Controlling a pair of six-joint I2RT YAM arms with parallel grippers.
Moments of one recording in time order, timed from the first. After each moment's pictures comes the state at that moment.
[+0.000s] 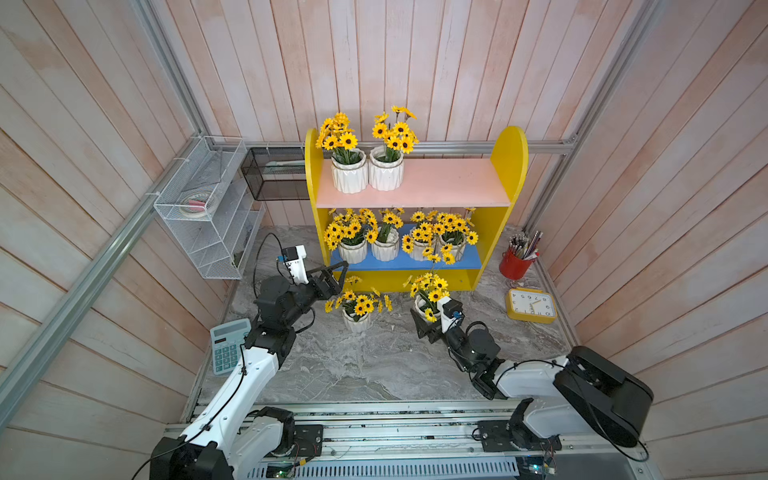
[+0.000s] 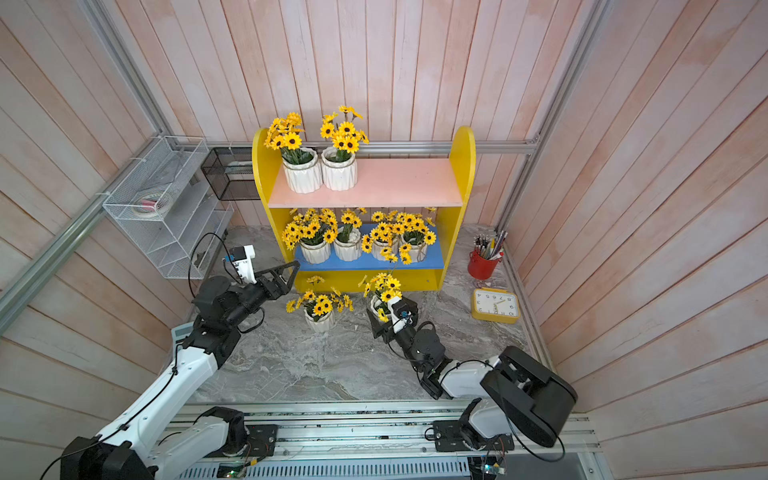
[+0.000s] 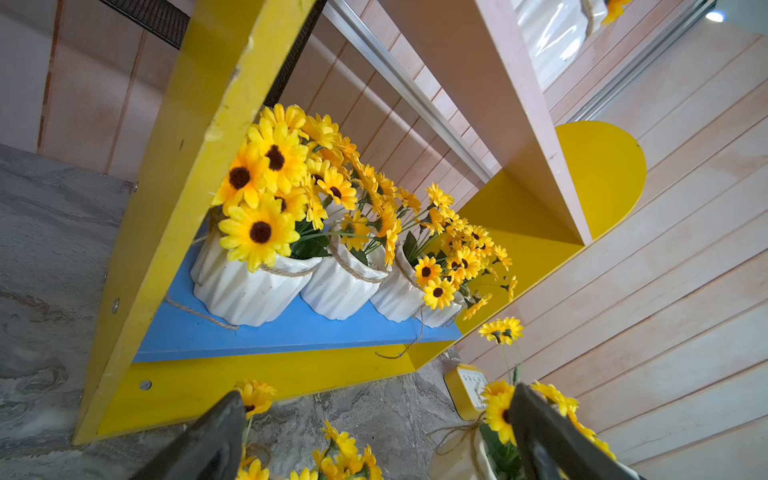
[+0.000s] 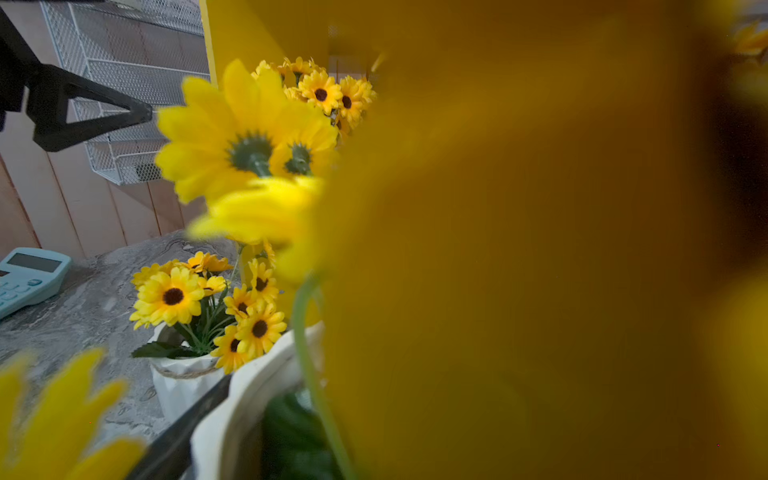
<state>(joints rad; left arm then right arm) -0.19 1.01 0.67 0.28 0.41 -0.63 0.82 1.44 0.24 1.28 0.22 -0.05</state>
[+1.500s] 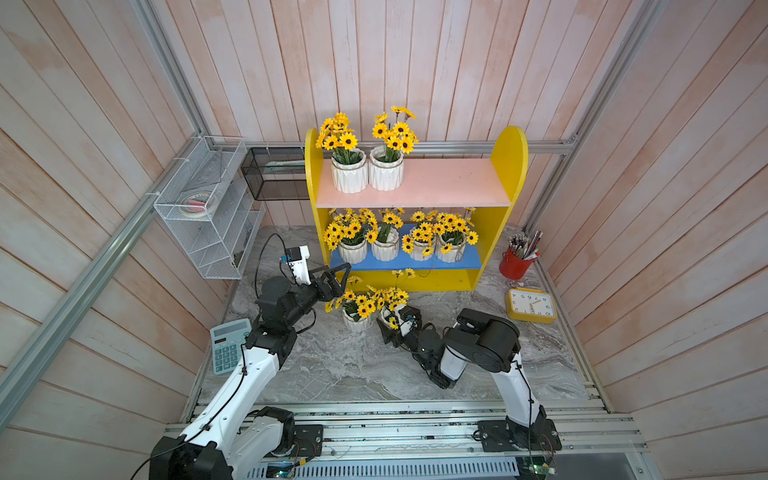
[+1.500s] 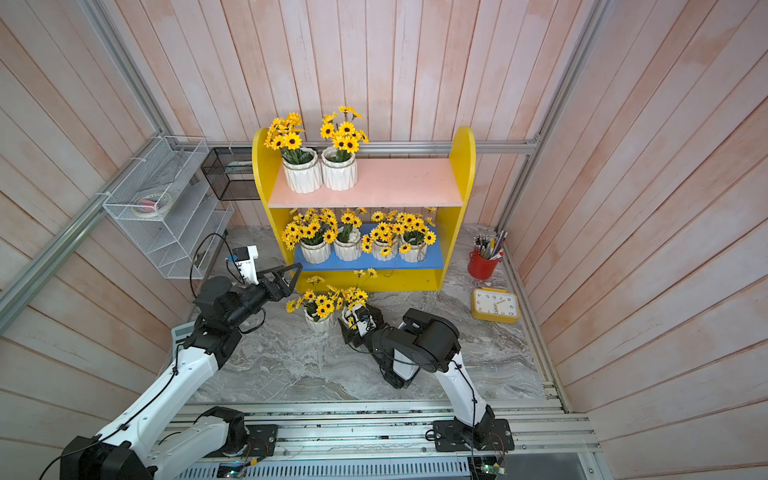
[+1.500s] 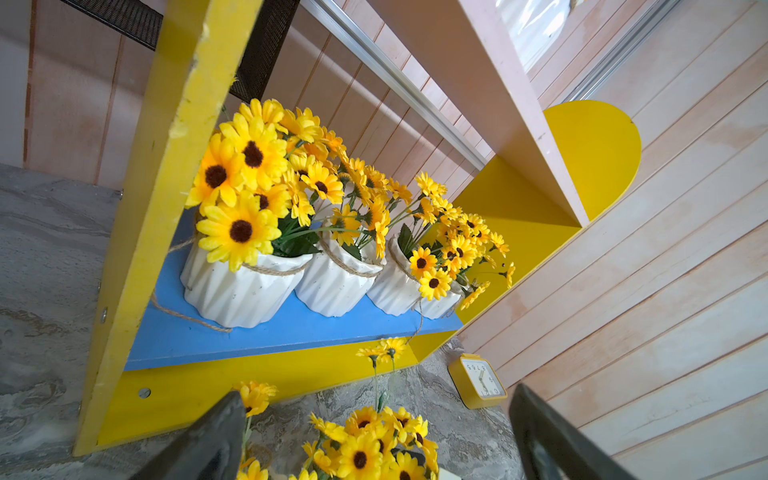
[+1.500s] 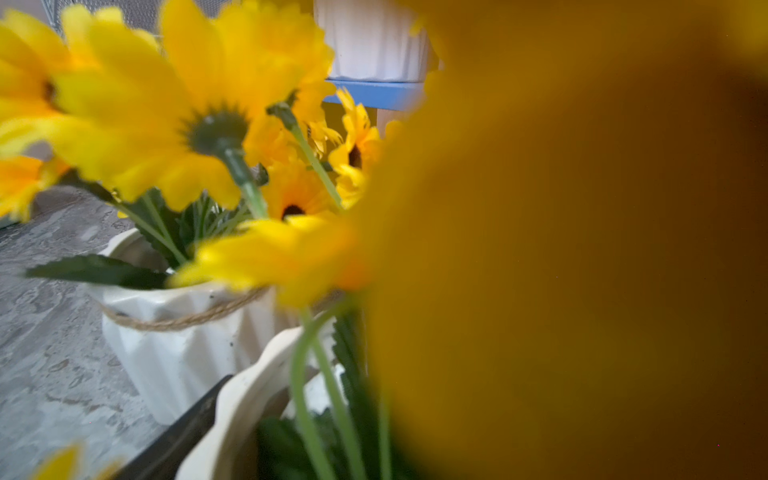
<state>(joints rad) -0.20 1.01 0.67 0.29 0.42 -0.59 0.93 2.19 0.59 1.57 0.27 0.00</state>
